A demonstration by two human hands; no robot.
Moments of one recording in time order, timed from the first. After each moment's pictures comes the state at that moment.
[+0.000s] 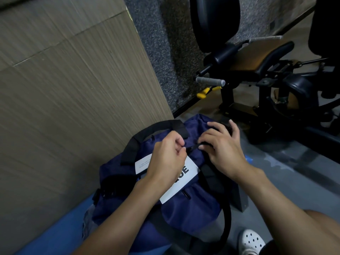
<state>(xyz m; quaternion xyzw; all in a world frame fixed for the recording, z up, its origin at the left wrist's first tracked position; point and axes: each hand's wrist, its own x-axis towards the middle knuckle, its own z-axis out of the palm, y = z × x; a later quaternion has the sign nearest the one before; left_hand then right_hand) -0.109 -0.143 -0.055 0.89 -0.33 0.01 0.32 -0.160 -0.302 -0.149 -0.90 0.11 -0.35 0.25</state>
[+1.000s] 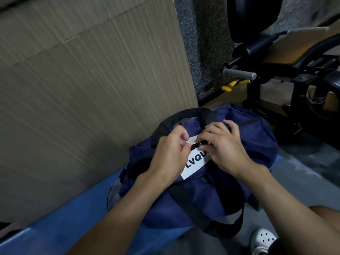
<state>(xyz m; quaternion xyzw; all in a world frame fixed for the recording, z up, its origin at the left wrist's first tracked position) -0.101 -0.079 -0.046 0.89 -0.34 0.05 0.31 -0.136 -0.241 -0.129 -0.91 0.00 -0.35 0.23</state>
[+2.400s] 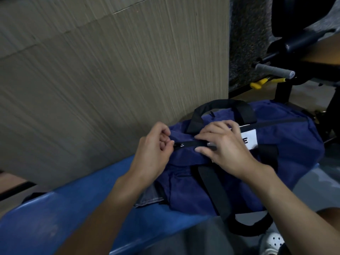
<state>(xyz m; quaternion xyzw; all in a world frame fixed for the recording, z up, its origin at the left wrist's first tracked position) -0.083 0.040 -0.044 0.89 -0.28 0.12 0.34 -0.112 -0.171 -0.117 -0.90 -0.10 -0.34 0.24</state>
